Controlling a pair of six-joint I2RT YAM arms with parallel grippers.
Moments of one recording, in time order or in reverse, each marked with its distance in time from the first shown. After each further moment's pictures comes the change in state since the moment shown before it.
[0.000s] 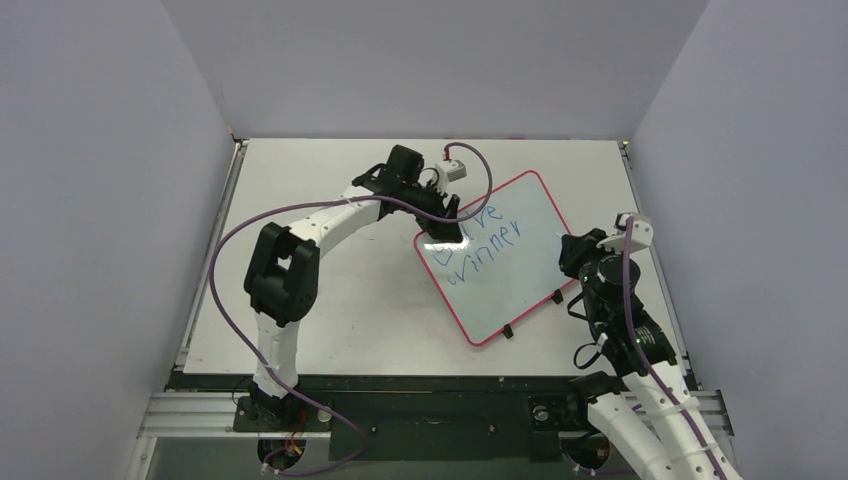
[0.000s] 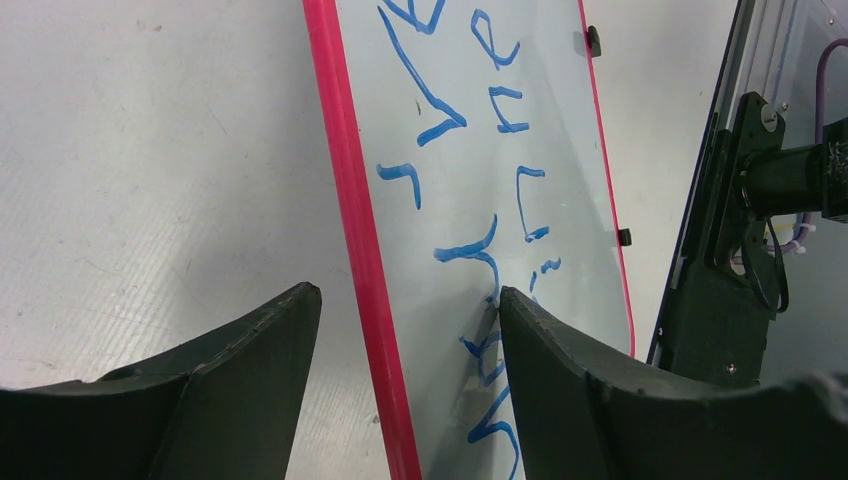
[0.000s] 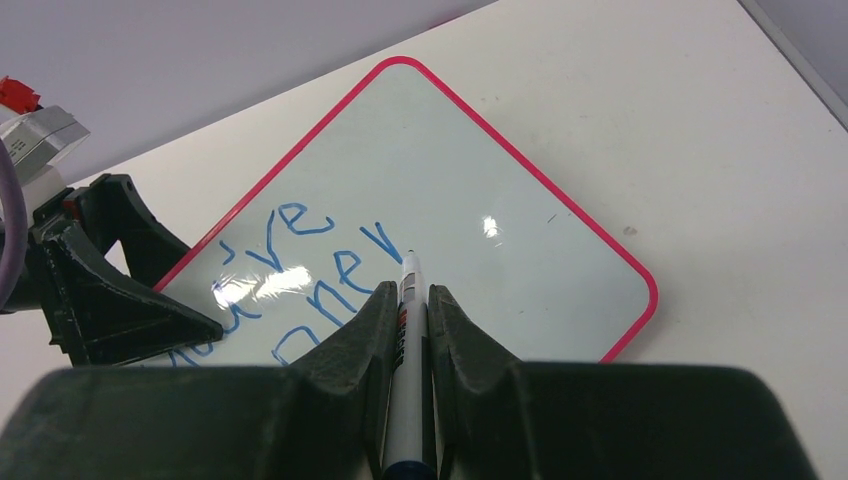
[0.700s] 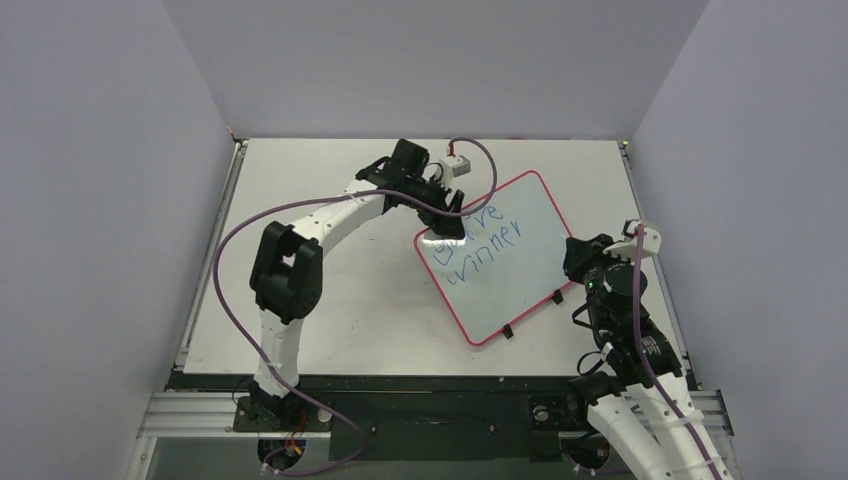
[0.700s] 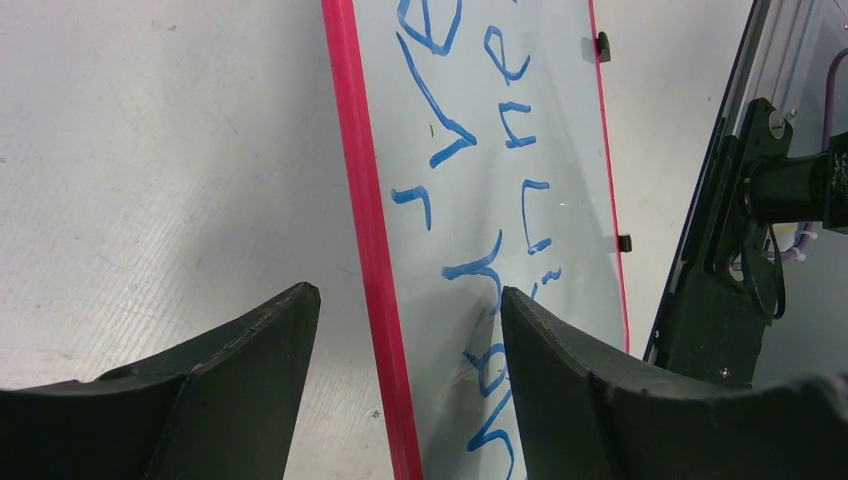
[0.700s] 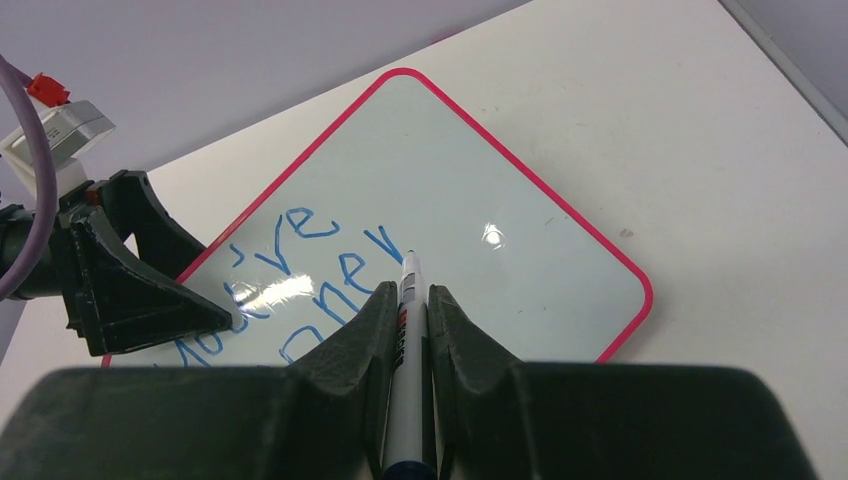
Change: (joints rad) left arm -0.010 0.037 0.104 -0.101 -0.035 0.002; right arm 0.000 -0.065 -0.010 -0.026 0.013 0.011
